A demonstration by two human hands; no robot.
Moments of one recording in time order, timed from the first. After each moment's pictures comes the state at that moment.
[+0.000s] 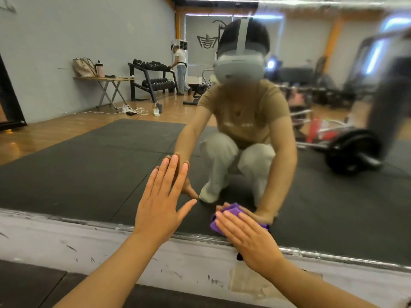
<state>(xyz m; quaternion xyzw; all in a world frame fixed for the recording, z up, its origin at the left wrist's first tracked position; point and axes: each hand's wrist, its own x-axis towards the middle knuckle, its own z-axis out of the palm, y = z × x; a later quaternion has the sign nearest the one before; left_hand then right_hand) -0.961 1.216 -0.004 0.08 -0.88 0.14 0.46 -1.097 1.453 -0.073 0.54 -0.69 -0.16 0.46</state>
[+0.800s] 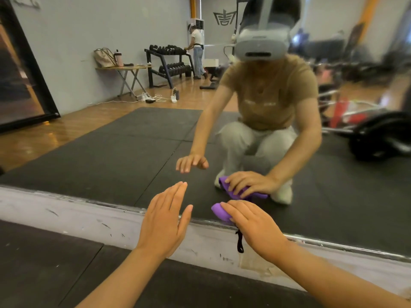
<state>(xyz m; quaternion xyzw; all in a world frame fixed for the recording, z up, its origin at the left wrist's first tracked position) -0.892 1.253 -0.003 0.12 -0.92 -0.03 0.37 -1.049 1.453 -0.006 0.61 -0.74 0.16 0.22</state>
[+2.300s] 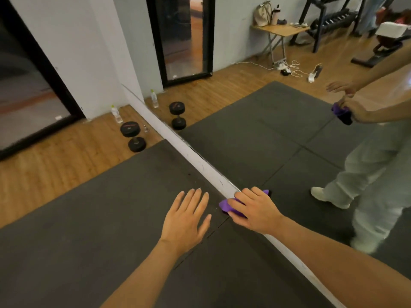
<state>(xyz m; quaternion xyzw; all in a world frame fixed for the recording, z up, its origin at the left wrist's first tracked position) -0.447 1.172 0.489 0.40 -0.90 0.10 0.12 -0.697 1.203 0.497 0.85 -0.48 0.12 0.17</state>
